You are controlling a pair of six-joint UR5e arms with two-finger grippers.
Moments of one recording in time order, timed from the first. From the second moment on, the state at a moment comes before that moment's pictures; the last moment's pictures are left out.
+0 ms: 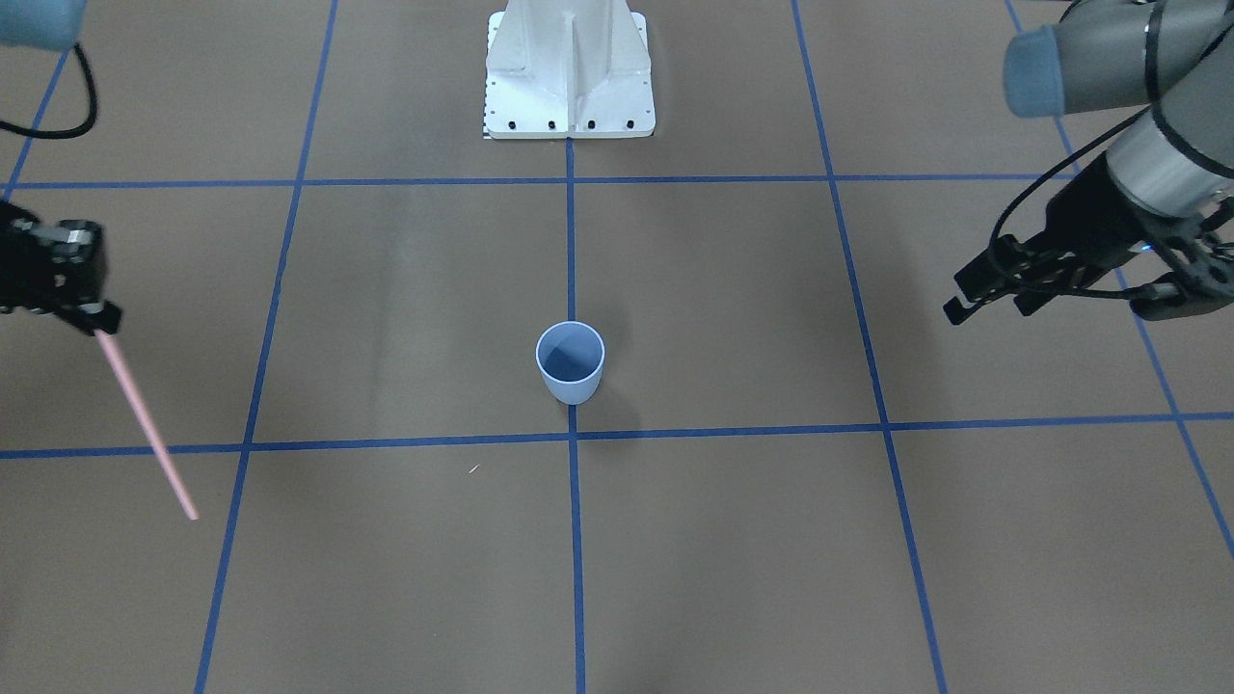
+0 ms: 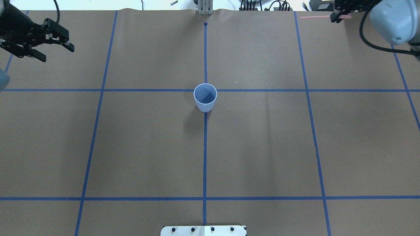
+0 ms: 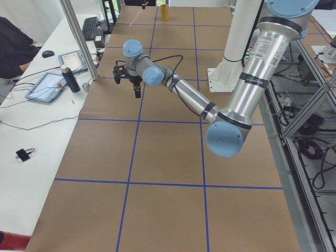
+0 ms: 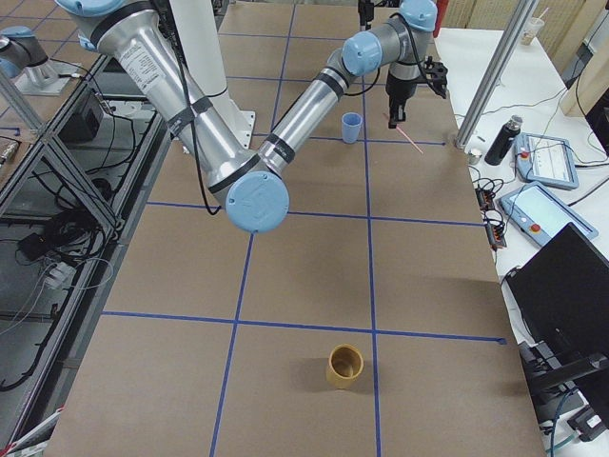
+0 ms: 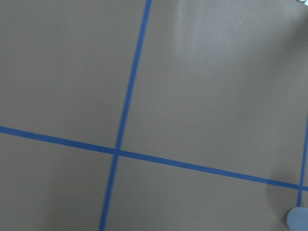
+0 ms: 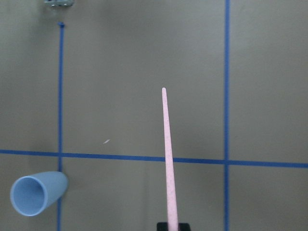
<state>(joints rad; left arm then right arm) -1.19 -1.90 -1.82 -1.68 -2.39 -0.93 1.17 -0.85 1.84 -2.01 2.37 0.67</state>
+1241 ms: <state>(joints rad) -1.24 -1.83 -1.81 -1.69 -2.41 -0.81 0.69 -0.65 1.79 -2.01 2.22 1.00</state>
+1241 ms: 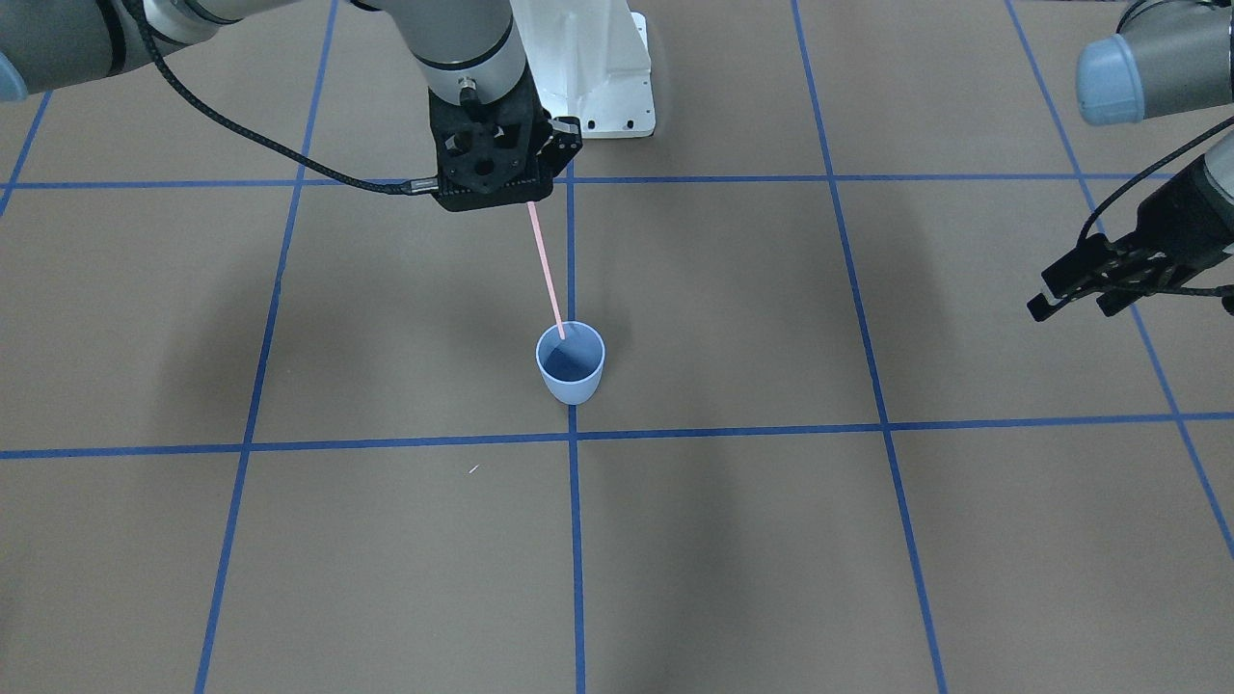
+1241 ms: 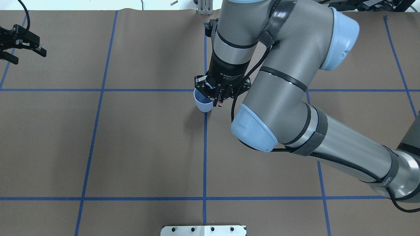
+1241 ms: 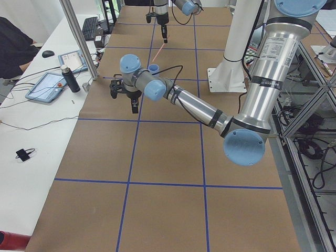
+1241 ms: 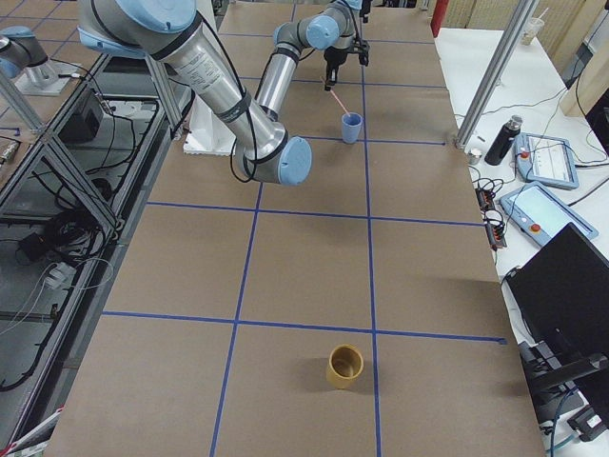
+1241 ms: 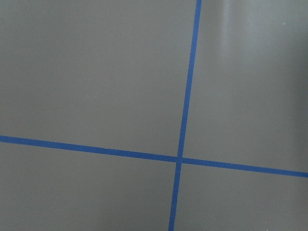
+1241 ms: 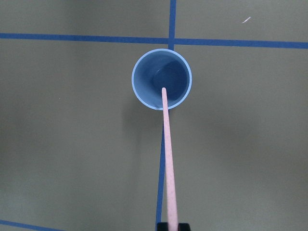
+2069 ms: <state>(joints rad) -1.24 -1.81 -1.80 -1.70 -2.41 -0.81 0.68 -0.61 1.64 -1.99 2.19 0.97</state>
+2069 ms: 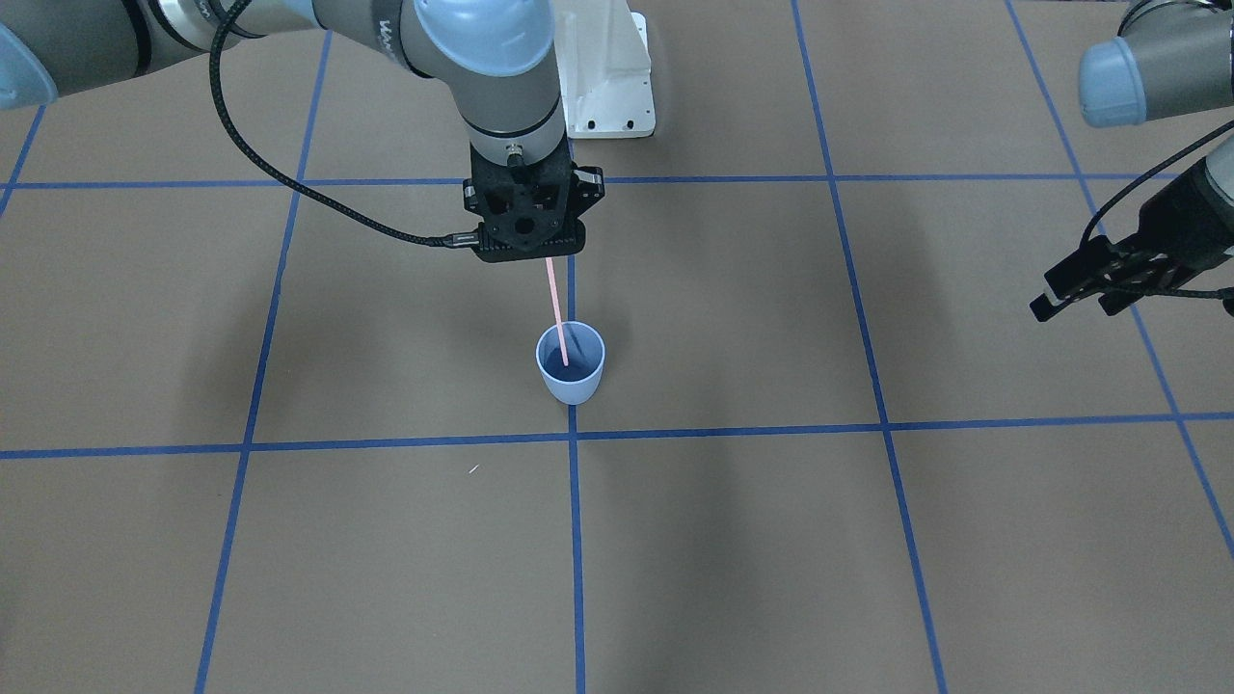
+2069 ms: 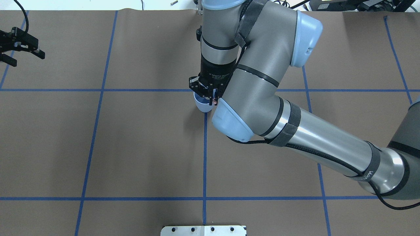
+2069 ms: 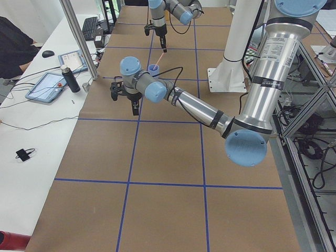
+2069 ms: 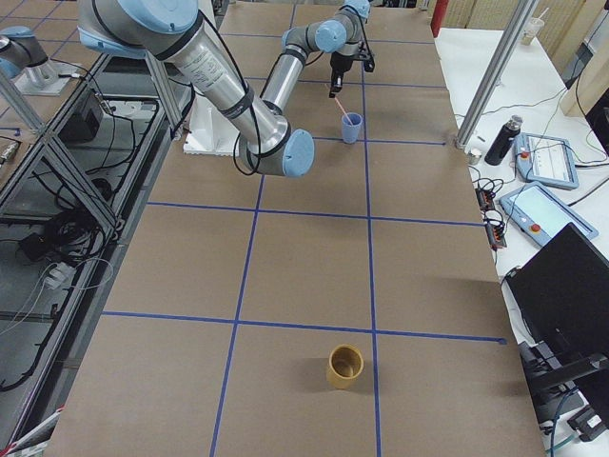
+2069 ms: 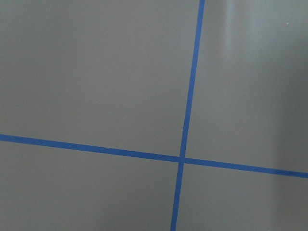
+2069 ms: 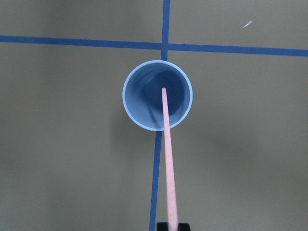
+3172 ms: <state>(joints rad) -1.24 -1.80 -1.80 -1.70 -2.41 -0.81 0.76 -0.62 1.57 -1.73 2.17 0.97</state>
